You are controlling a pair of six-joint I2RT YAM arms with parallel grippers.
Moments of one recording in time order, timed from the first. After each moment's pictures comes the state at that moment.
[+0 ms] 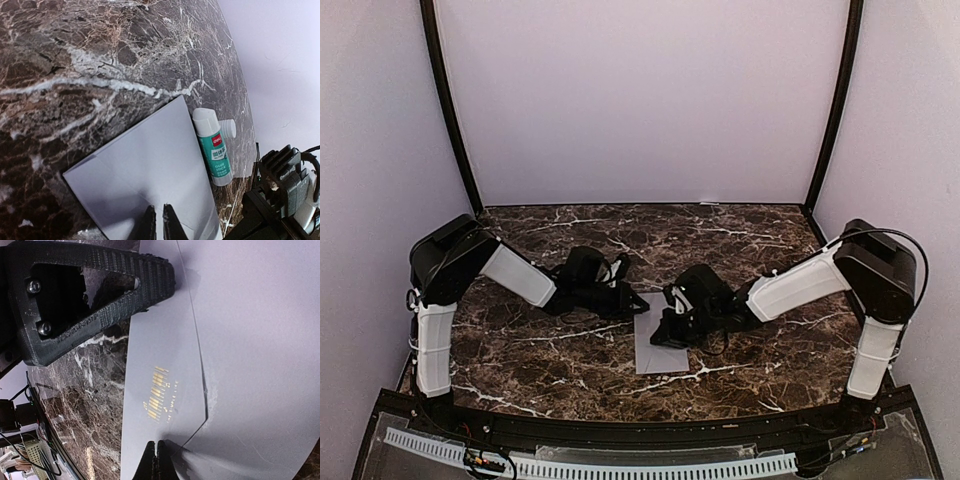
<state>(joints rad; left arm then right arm) -0.70 2.11 1.04 0.45 0.52 -0.78 0.94 1.86 0.90 0.11 -0.29 0.91</state>
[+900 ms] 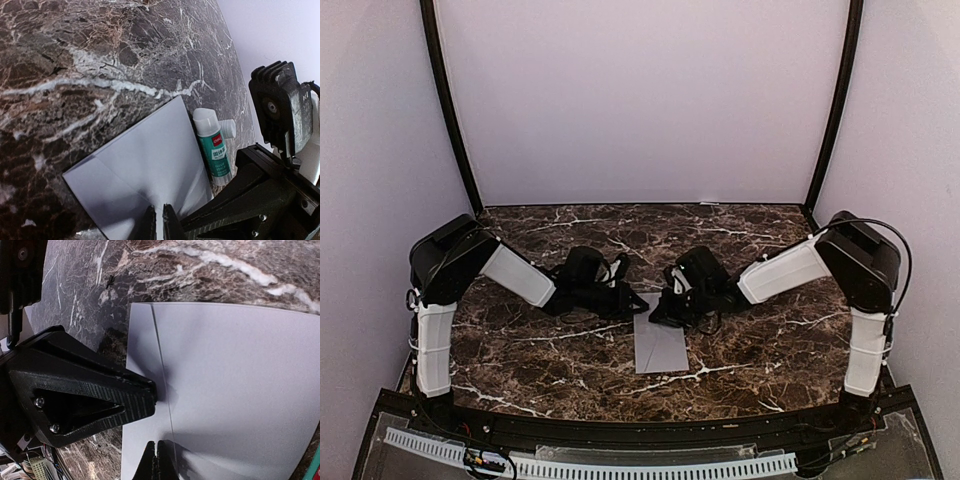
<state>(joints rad) -0.70 2.11 1.03 0.45 0.53 -0.78 0.83 1.96 1.03 0.11 -0.31 0.86</state>
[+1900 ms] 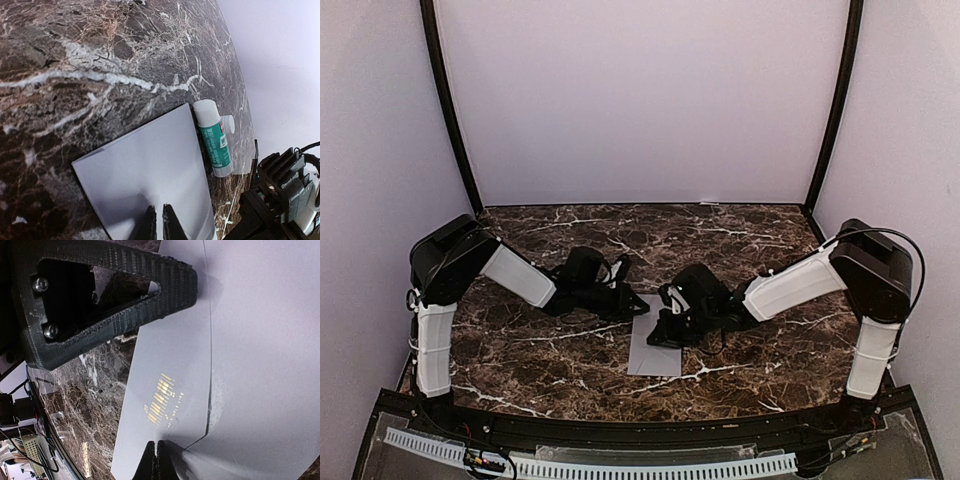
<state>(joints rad) -0.71 2.11 1.03 0.45 0.54 -0.78 0.94 1.88 0.92 0.10 -0.31 0.87</state>
